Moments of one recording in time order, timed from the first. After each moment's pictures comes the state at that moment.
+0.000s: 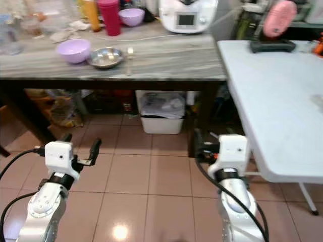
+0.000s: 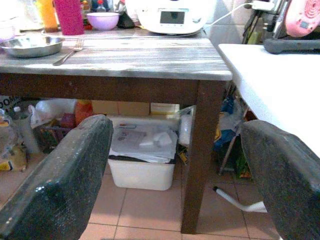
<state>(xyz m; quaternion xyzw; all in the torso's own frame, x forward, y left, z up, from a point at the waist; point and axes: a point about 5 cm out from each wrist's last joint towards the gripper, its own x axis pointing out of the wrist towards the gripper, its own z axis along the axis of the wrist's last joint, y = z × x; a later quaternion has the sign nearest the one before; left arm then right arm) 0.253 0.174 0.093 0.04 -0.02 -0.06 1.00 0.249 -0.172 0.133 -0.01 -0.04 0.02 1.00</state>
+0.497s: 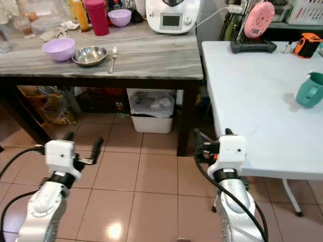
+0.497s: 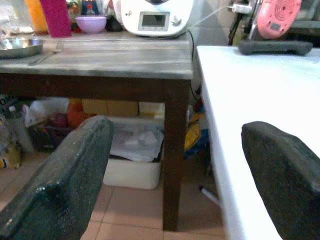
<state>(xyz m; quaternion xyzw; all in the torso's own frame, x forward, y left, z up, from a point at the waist) 0.252 0.172 0.100 0.04 -0.03 -0.06 1.00 0.249 -0.170 0.134 -0.01 -0.04 0.01 1.00</state>
